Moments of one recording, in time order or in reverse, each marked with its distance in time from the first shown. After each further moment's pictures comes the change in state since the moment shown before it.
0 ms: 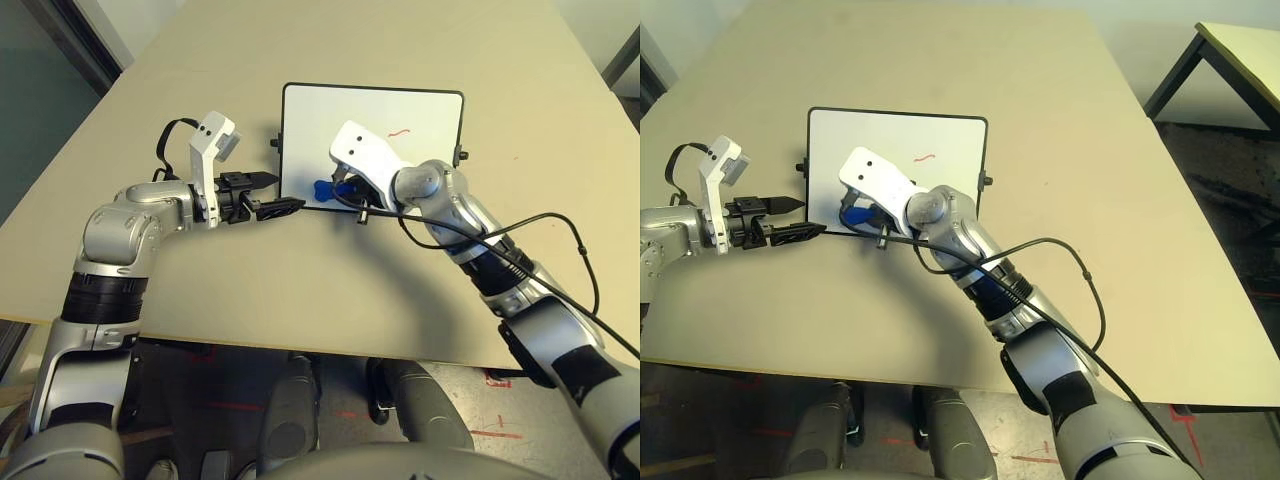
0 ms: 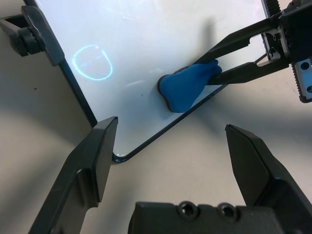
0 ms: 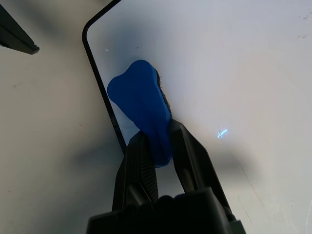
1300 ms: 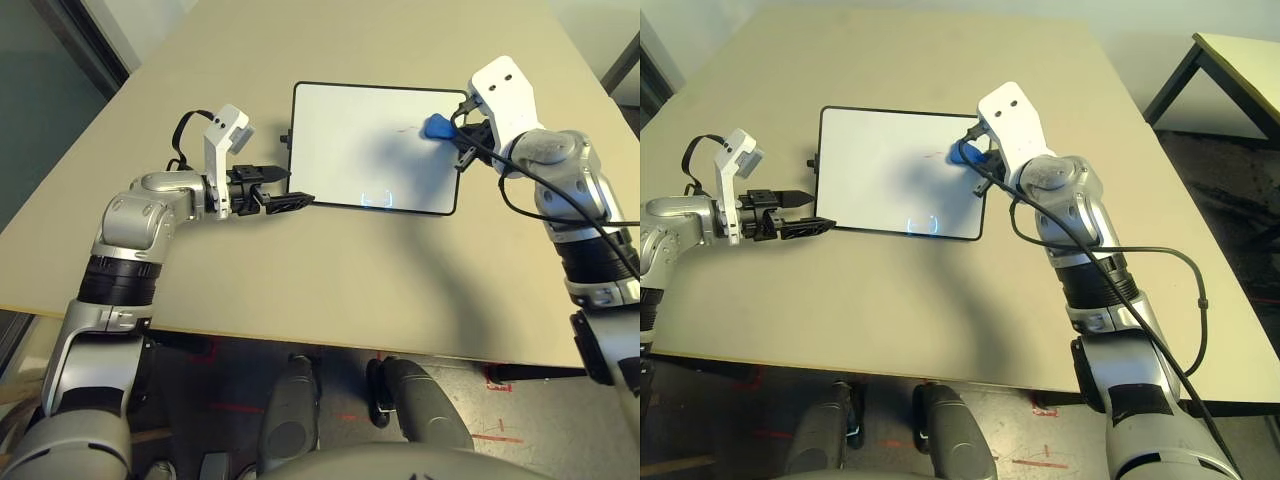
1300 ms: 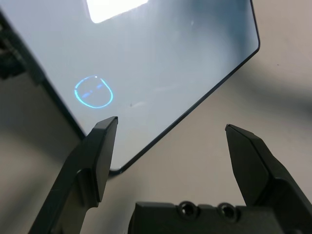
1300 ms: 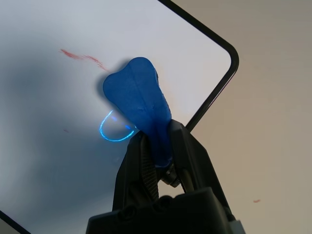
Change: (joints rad) left arm -0.084 -0.029 -0.061 0.097 0.034 -0.059 -0.047; right arm 0.056 -0.259 -0.292 -0.099 0.074 0.152 -0.167
